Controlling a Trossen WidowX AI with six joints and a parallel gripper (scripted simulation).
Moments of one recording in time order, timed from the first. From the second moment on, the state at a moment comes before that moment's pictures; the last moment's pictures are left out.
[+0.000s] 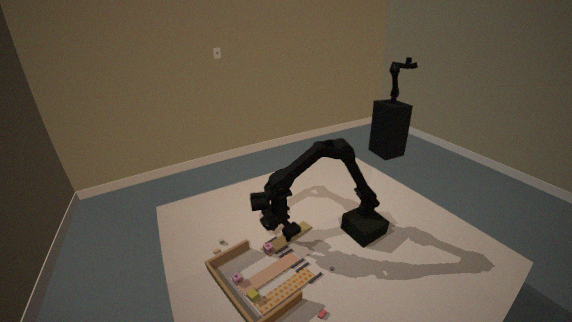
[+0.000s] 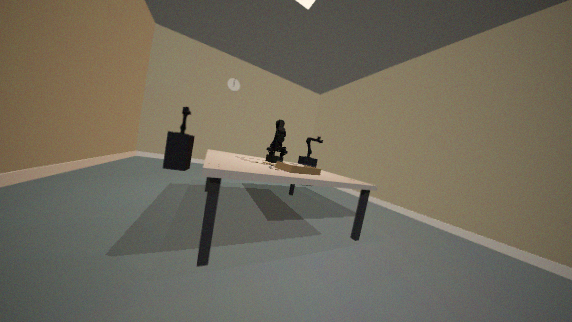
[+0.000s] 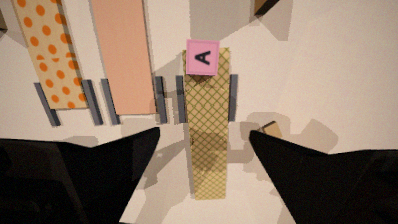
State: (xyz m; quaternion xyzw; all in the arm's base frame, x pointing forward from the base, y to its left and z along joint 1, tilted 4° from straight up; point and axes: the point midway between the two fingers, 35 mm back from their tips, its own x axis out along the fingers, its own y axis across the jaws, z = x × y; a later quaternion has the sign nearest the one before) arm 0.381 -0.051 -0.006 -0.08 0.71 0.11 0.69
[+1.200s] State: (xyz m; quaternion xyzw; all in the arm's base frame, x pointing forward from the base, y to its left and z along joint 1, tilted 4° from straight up) arm 0.450 -0.027 -0.008 -0.08 0.71 0.11 0.70
